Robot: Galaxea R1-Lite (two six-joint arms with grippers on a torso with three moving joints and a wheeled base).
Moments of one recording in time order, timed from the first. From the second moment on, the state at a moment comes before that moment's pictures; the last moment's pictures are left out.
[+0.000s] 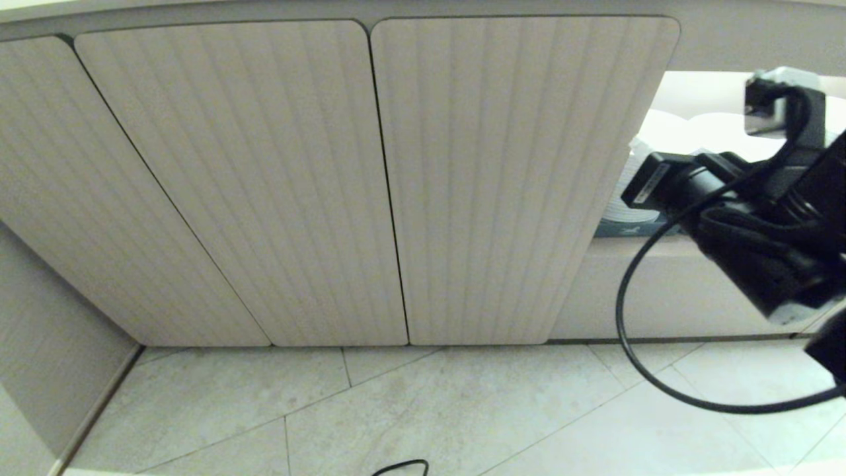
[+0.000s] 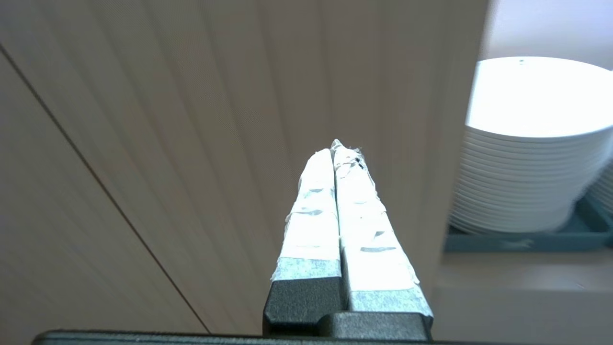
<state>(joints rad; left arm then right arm) 0.00 0.00 0.00 0.00 -0.01 -0.02 0.51 1.55 -0.75 -1.11 -0.40 0.02</state>
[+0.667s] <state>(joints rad) 0.00 0.00 0.00 0.00 -0.01 -0.02 0.52 1.07 -0.28 -1.09 -0.35 0.04</state>
